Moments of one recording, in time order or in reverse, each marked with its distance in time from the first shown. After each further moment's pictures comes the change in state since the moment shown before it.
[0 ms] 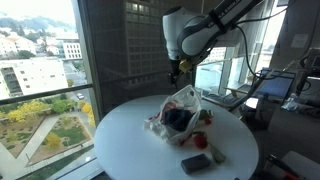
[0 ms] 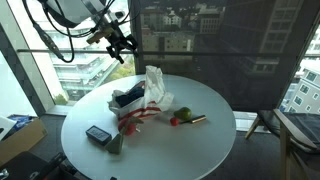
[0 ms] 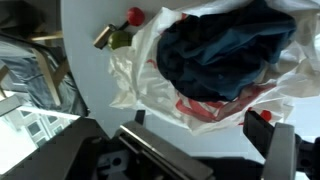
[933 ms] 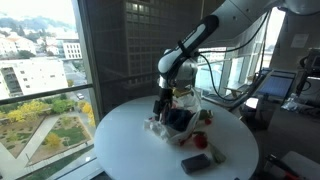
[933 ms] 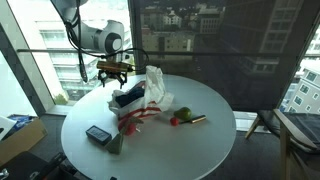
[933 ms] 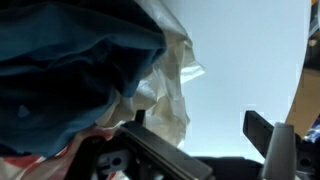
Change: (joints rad) arm -0.137 0.378 0.160 0.134 0.711 0.158 -0.851
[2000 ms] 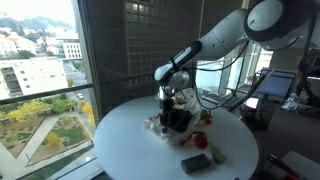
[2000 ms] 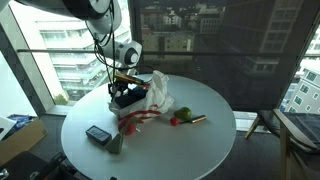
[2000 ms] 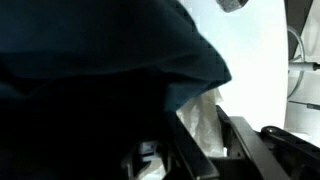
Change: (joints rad) arm -0.048 0.324 0.002 0.376 0.018 -0.406 -0.238
